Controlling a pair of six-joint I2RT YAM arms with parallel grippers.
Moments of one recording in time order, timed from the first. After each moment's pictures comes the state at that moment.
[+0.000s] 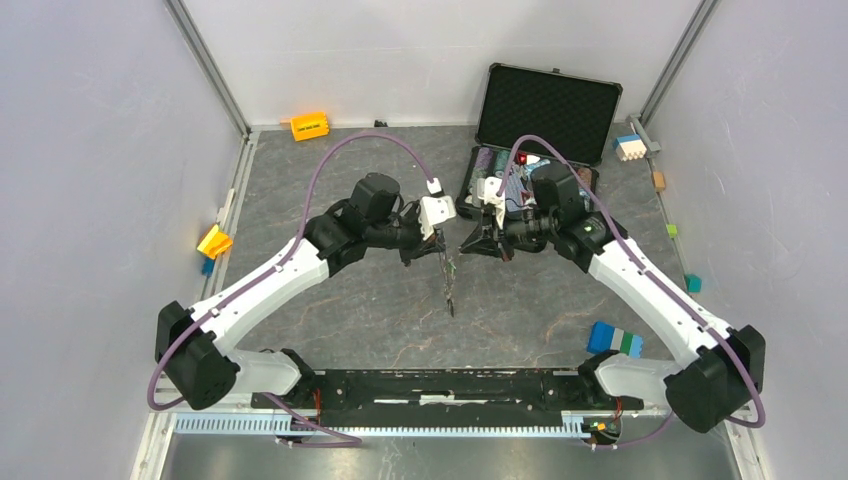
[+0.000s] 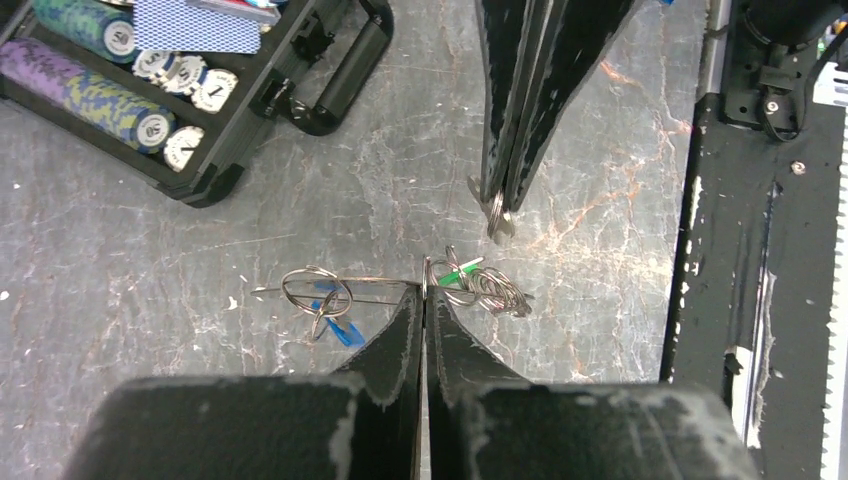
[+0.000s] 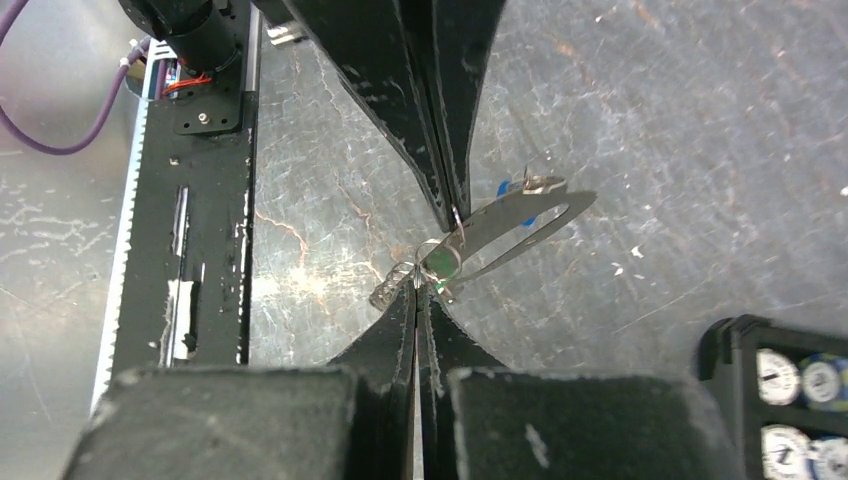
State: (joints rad) left arm -0.73 1.30 1.13 -0.43 0.50 0.39; right arm 0.51 1.21 1.07 -0.44 -0.90 -0.47
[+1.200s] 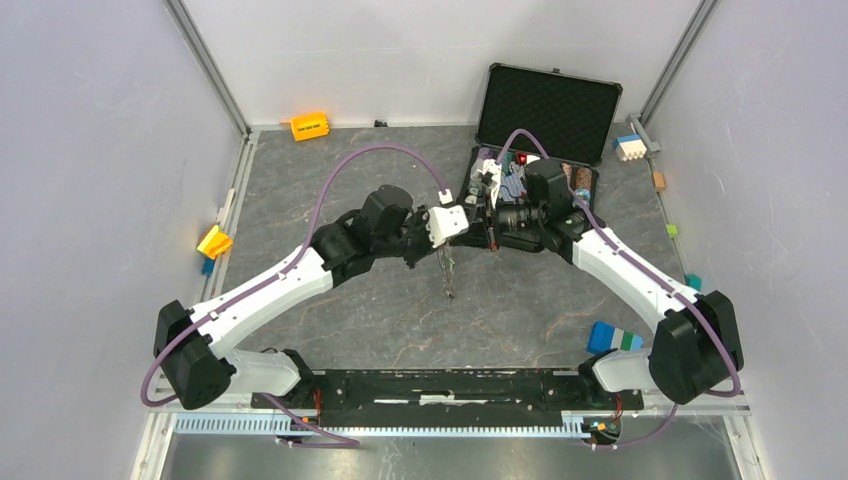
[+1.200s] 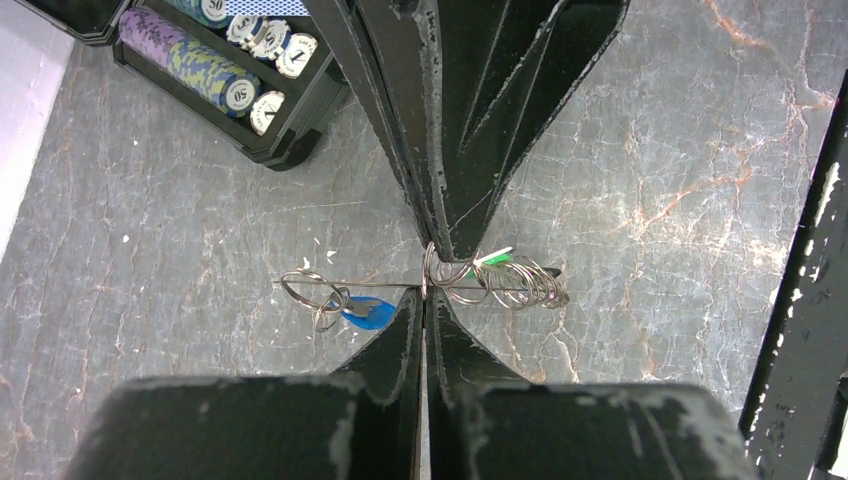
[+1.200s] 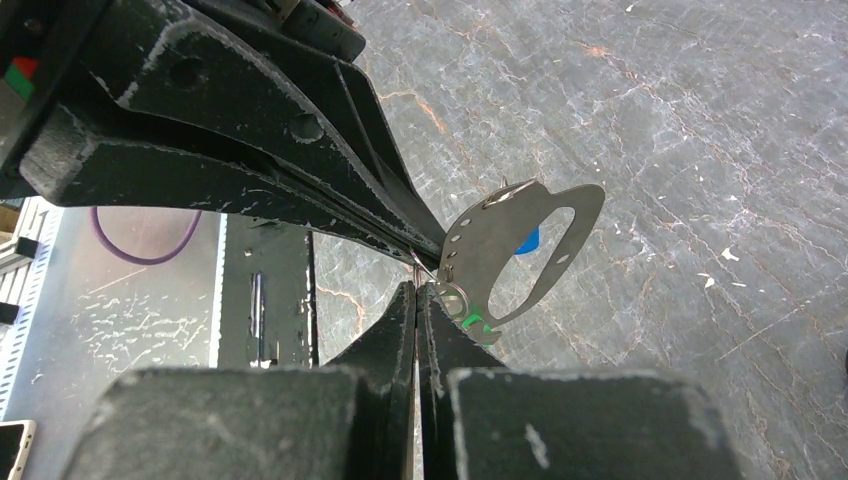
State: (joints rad) left arm -0.84 1.29 1.12 -0.41 0.20 0.43; right arm 0.46 1.35 0.99 -0.08 -1.00 -0.02
